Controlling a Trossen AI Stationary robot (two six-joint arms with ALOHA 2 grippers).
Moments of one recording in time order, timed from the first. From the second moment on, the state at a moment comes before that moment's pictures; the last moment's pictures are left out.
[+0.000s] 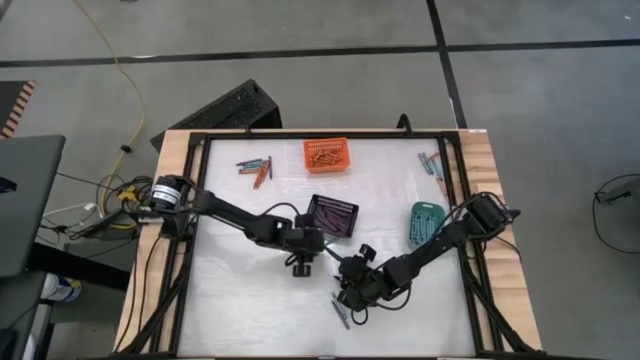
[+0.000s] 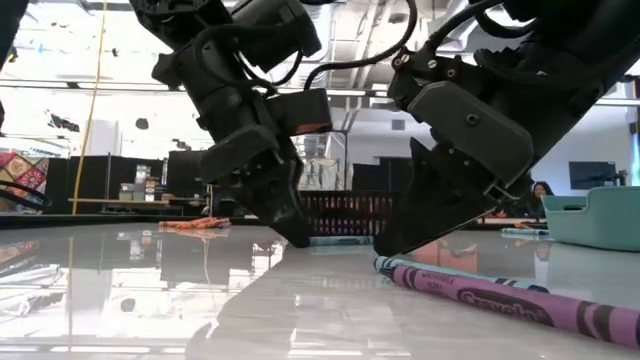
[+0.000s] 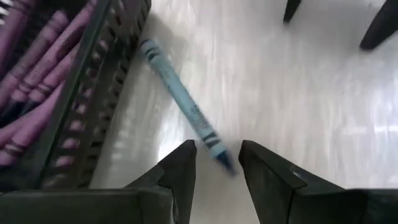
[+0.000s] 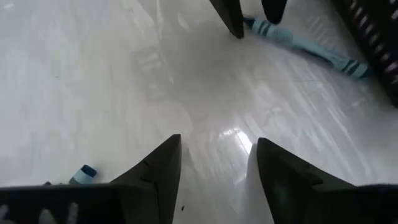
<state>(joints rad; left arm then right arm) -0.16 1.93 1.03 -0.10 -0.12 -0.08 0.54 1.97 1.08 -0.16 0.58 0.87</state>
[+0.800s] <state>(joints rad) -0.19 1.90 1.04 -0.11 -0.14 -0.01 0.57 1.94 1.08 -0.26 0.56 0.89</state>
